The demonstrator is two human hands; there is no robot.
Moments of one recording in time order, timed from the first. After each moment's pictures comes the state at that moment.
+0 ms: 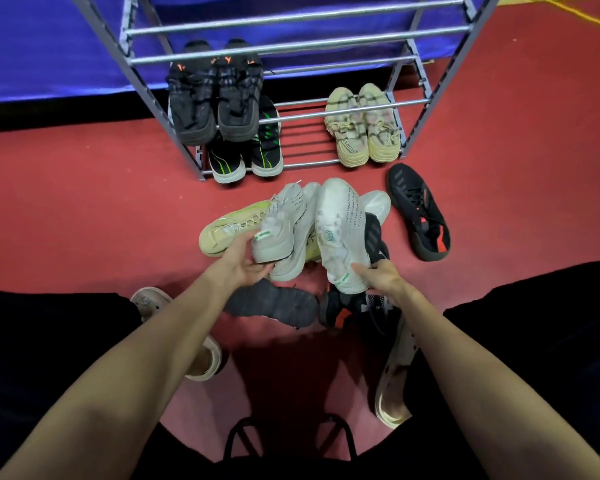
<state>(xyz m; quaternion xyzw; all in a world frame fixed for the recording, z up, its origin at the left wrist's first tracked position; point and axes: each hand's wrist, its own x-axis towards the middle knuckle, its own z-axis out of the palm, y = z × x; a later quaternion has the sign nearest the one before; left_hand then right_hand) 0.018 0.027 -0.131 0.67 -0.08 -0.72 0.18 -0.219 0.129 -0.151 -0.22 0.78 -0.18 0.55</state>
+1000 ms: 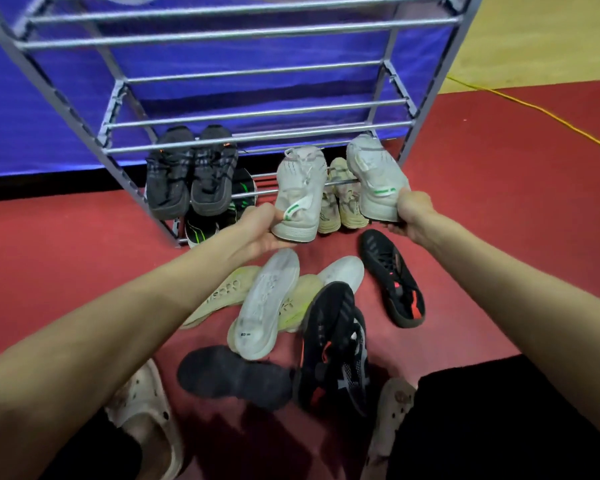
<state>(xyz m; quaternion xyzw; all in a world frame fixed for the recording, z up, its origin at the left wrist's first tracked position) -0.105 -0.070 -0.026 0.55 -0.31 -0.74 0.24 -0.347 -0.031 -0.040 -0.15 0.79 -0.44 0.41</state>
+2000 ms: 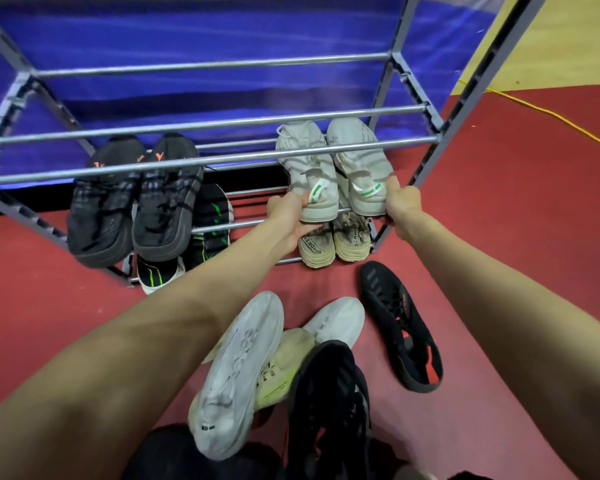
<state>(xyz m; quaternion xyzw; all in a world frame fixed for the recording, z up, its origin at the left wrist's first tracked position) -0.220 -0.193 -0.105 0.53 -0.26 -0.73 0.33 -0.401 -0.166 -0.125 -0.18 0.82 -0.43 0.34</state>
